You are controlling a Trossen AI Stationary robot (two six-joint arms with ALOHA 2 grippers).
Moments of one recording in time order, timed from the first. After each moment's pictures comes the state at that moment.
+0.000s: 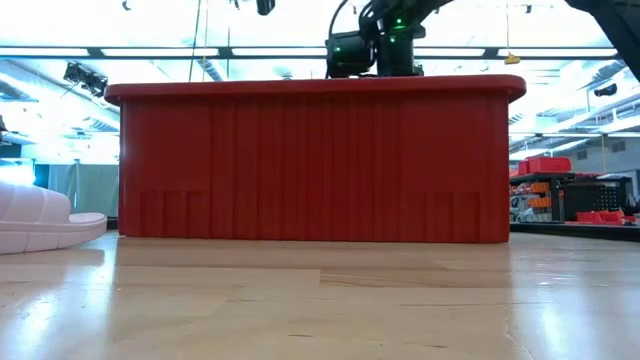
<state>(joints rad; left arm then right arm) 0.57 1.43 1.64 -0.33 0.66 -0.60 -0.32 1.96 1.69 -1.25 0.23 0.96</state>
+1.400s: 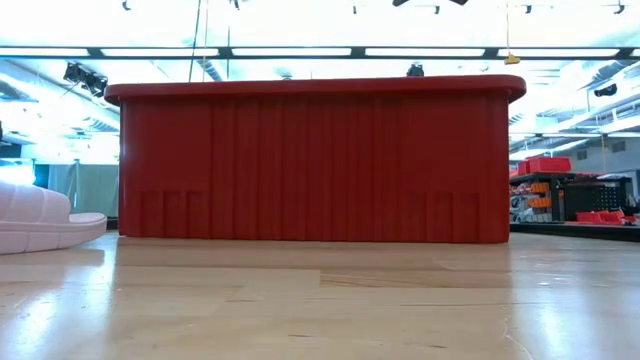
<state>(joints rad) -0.20 1.30 1.63 -0.81 -0.02 -1.05 0.01 1.43 1.69 -1.02 0.31 0.63</state>
